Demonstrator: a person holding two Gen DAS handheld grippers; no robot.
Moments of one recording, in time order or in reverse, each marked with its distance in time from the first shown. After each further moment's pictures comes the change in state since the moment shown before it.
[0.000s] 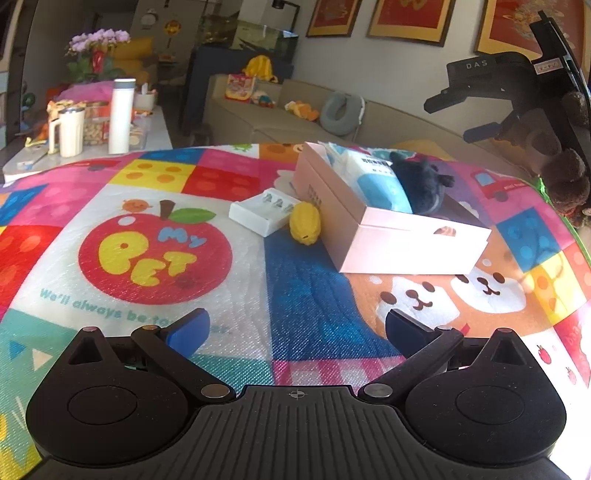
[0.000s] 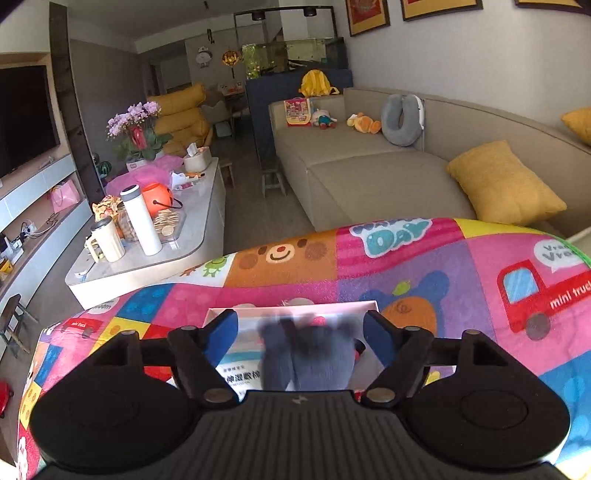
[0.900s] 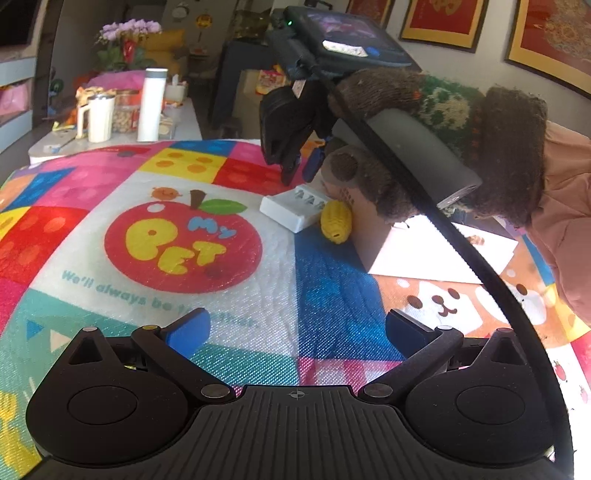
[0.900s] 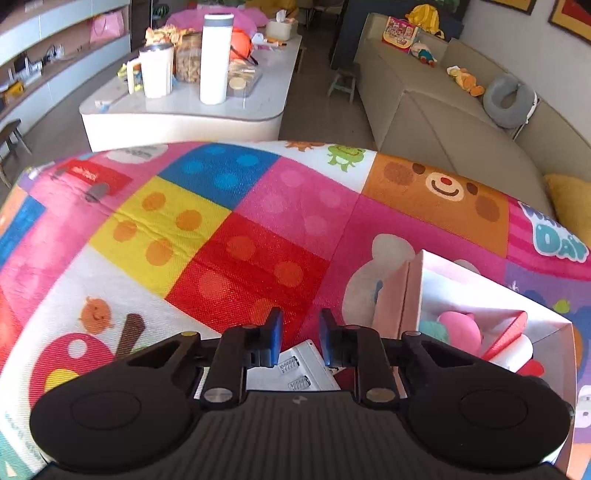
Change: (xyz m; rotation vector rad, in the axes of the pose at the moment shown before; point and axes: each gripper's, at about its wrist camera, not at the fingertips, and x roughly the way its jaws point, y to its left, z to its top) left arm -0.001 0.008 -0.002 -0.067 0.003 0.074; right arm 0.166 0.207 -0.056 -0.473 0.361 -0.079
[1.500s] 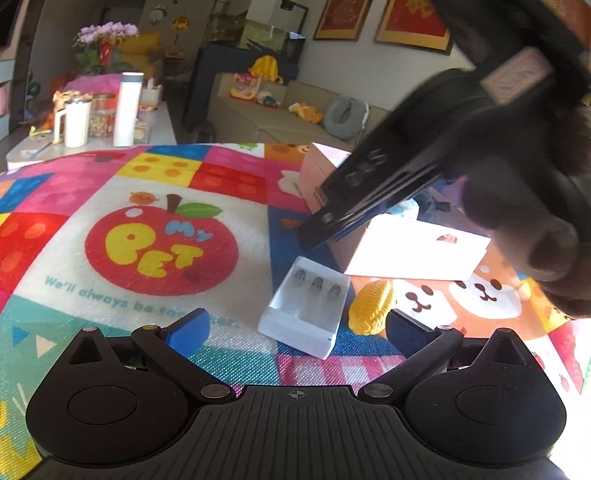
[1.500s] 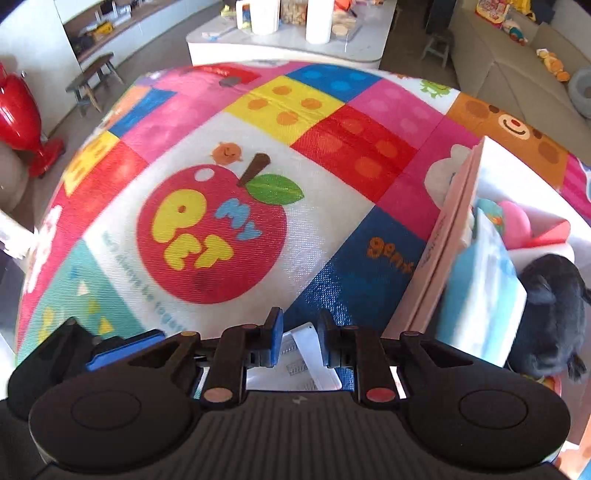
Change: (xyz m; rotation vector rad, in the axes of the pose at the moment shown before) left arm -0.006 -0.001 -0.002 0.025 -0.007 -0.091; right arm -0.108 -0.018 -0.106 -0.093 0.018 0.321
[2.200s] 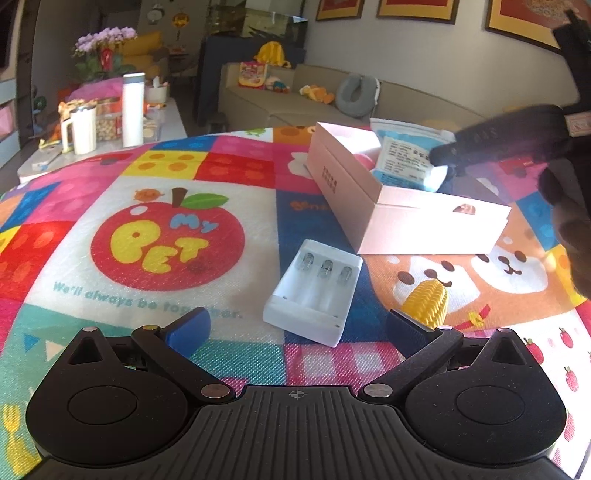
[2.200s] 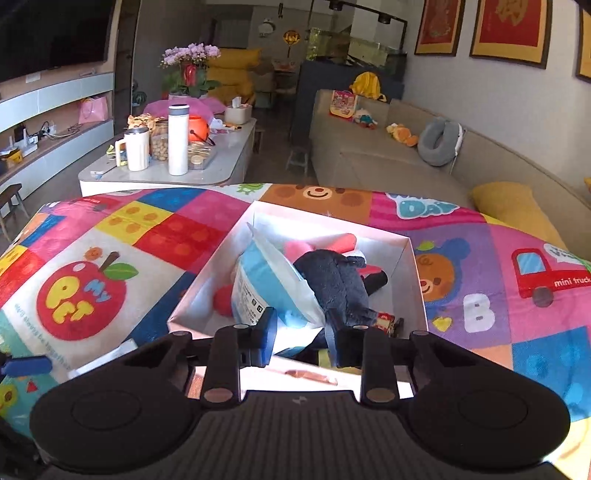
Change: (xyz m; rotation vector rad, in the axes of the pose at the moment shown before) left arm 0.011 -0.016 0.000 0.077 0.060 0.105; right arm -0.044 -0.092 -0.060 0.210 -0.394 -0.337
